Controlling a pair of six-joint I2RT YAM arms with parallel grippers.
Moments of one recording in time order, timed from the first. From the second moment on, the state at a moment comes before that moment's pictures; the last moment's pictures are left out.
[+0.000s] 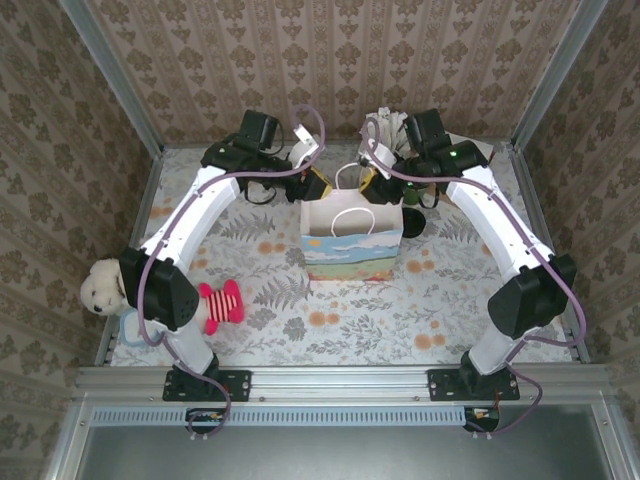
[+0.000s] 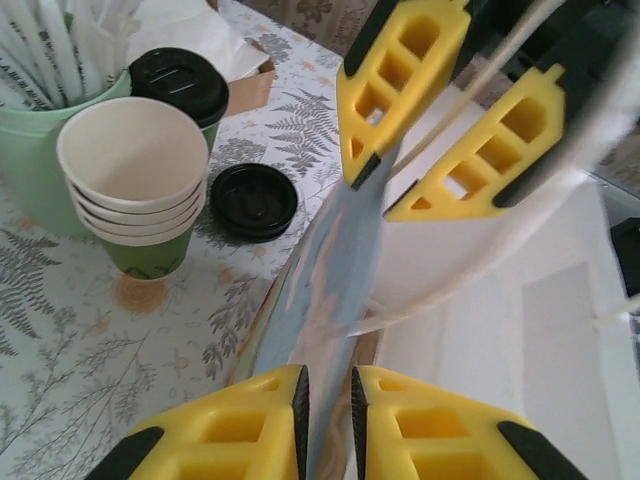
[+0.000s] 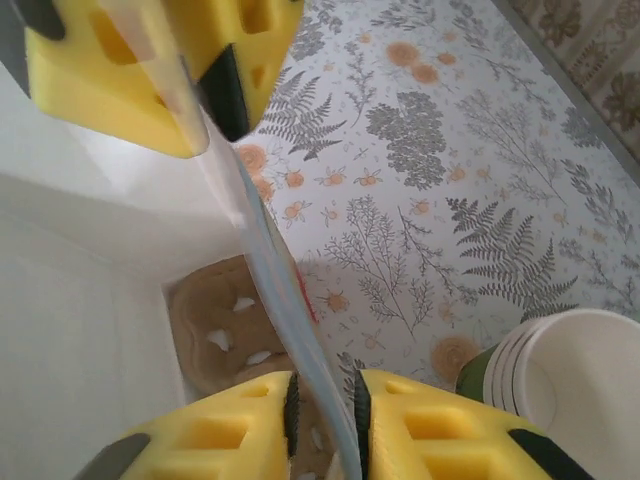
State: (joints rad) left arm -0.48 1.75 1.78 -0.88 0.84 0.33; right arm 0.34 1.68 1.75 -0.97 -0.53 -0.65
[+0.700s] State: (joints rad) left arm -0.34 1.46 1.44 -0.51 0.42 -0.08; right arm 0.55 1.54 1.57 -0.78 -0.14 -0.14
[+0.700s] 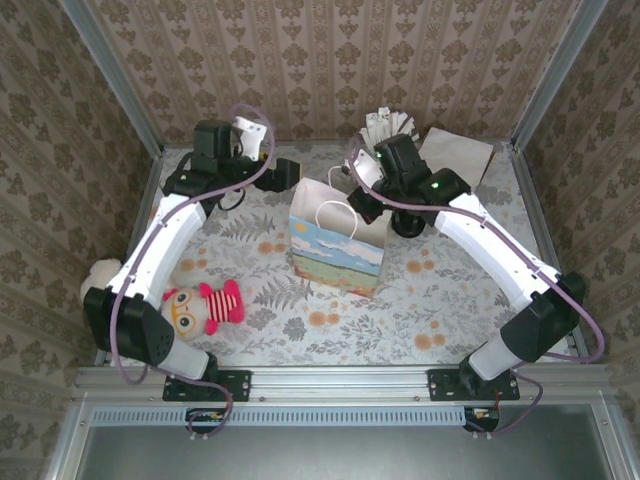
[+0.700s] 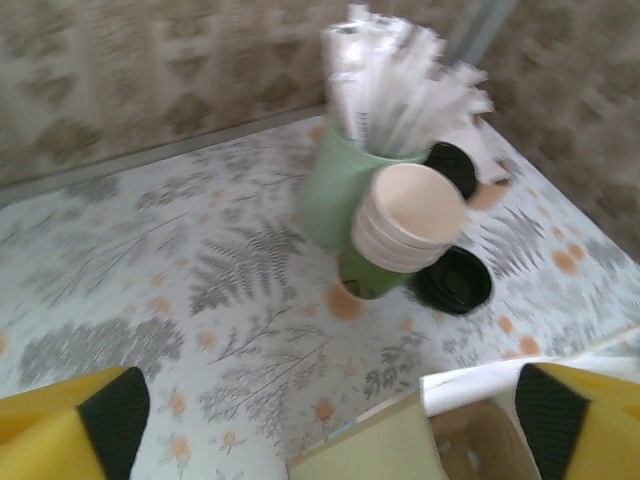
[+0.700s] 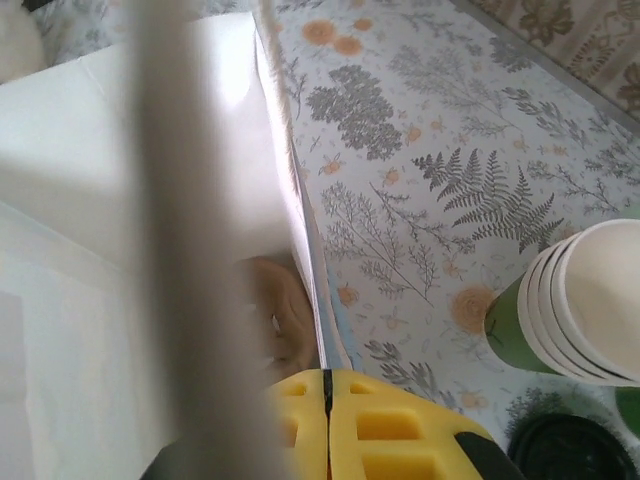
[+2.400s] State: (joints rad) left arm -0.34 1.40 1.27 -0.48 -0.16 -0.49; right arm 0.26 1.29 1.47 -0.72 -0.02 0.38
